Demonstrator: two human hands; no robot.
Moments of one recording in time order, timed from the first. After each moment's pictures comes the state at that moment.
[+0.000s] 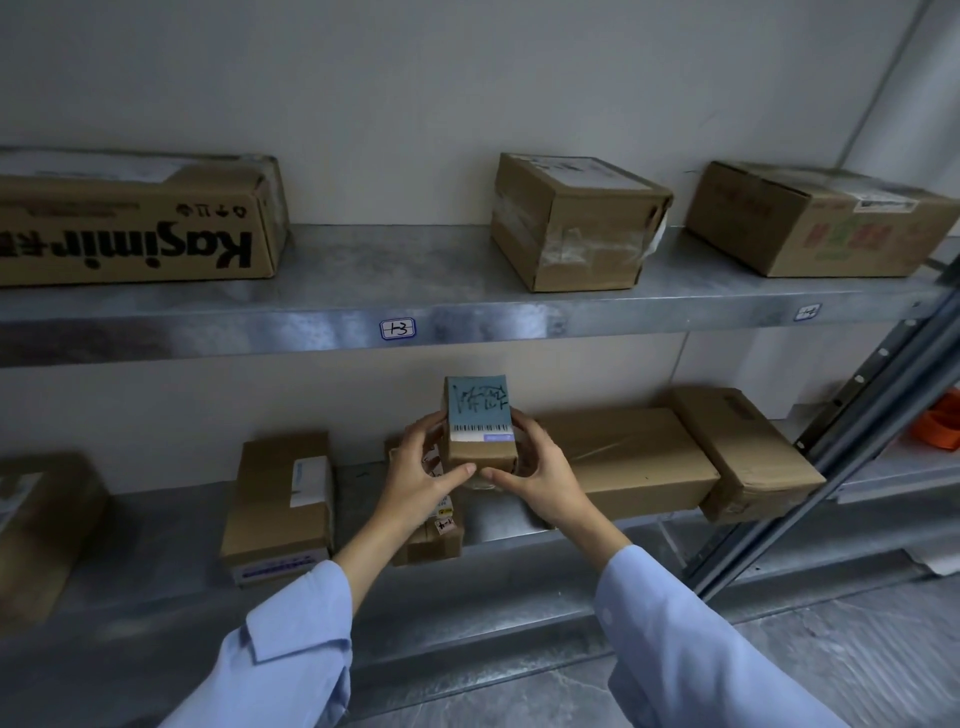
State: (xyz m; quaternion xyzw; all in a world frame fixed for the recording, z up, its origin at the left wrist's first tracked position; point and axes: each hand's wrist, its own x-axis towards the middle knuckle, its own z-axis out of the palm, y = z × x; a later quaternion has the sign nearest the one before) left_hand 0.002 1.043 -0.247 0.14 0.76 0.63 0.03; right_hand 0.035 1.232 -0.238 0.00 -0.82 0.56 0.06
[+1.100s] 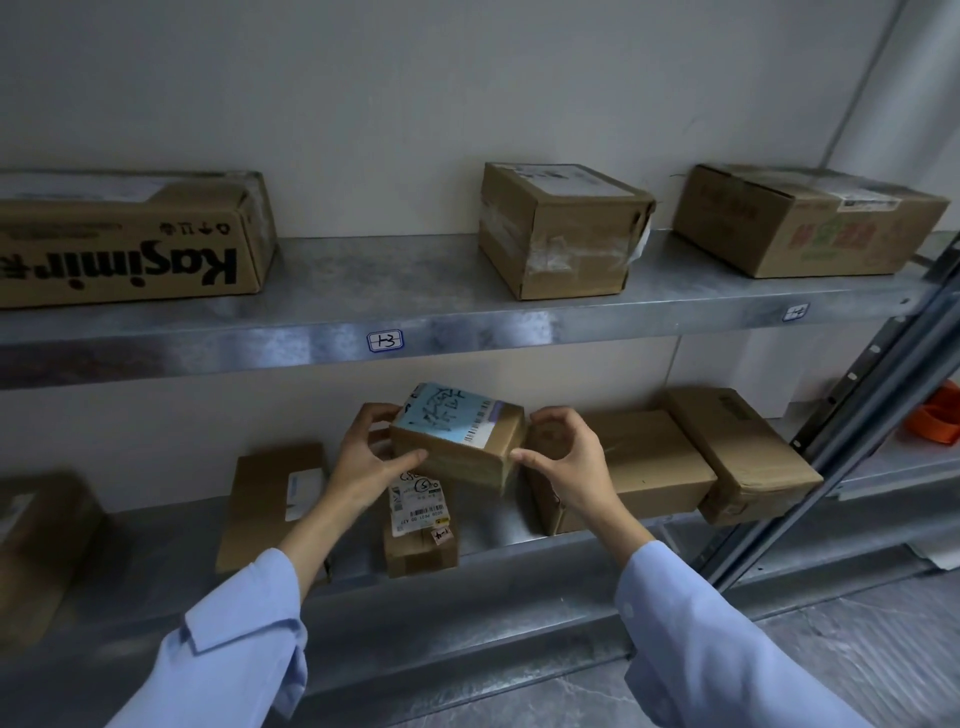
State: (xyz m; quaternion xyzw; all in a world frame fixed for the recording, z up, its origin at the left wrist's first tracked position) left_hand -0.020 1.006 -0.213 0.11 0.77 0.63 0.02; right_hand 0.038 1.260 -0.215 -0.04 -0.82 0.54 0.19
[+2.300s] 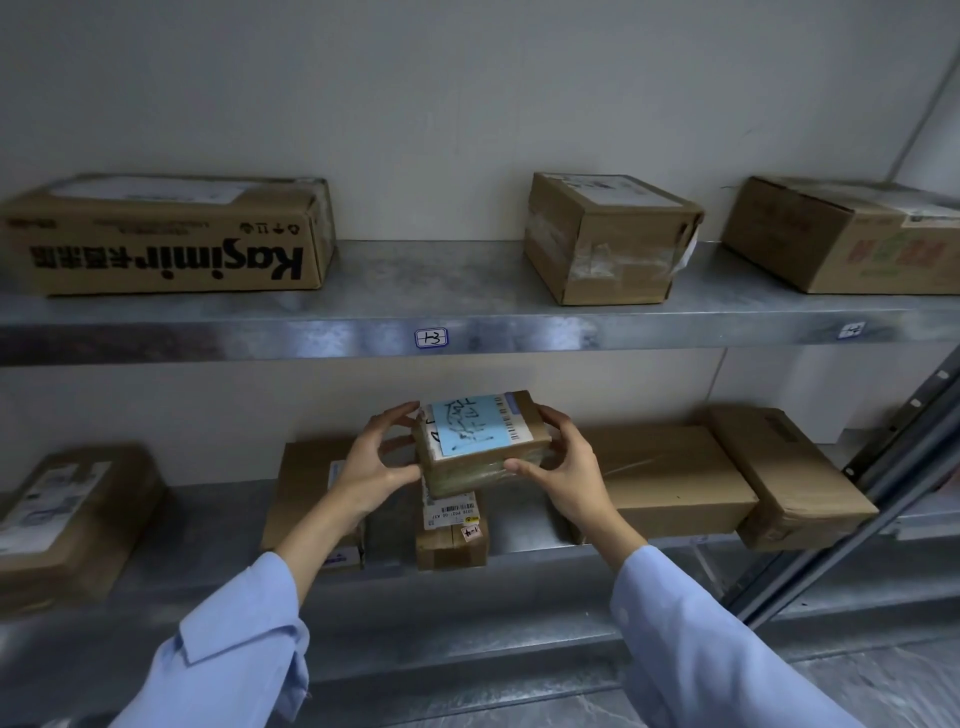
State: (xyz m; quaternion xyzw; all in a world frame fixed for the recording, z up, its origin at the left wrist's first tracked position) left_hand -0.001 0.969 -0.205 0.12 0.79 0.60 0.03; right_hand 0.031 1.227 -0.220 -0.01 -0.81 0.58 0.10
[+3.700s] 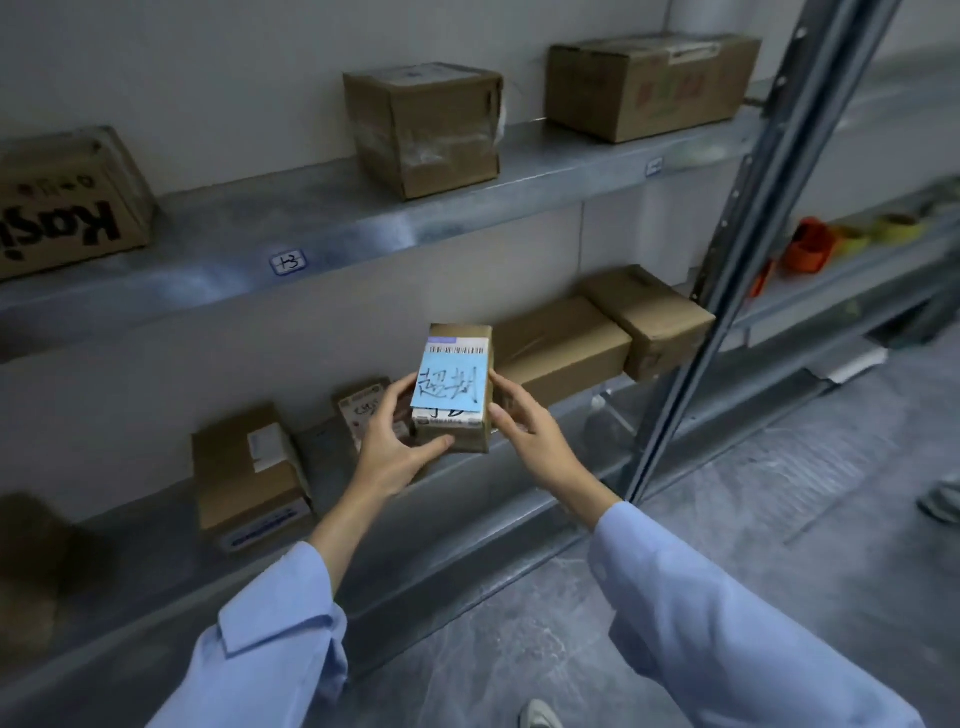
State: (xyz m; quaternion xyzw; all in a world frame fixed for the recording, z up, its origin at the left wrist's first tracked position) left_hand 0.076 1.045 -0.231 0.25 0.78 0.57 0.06; right_hand 0.155 1.224 -0.245 -0.09 -0.77 0.61 0.14
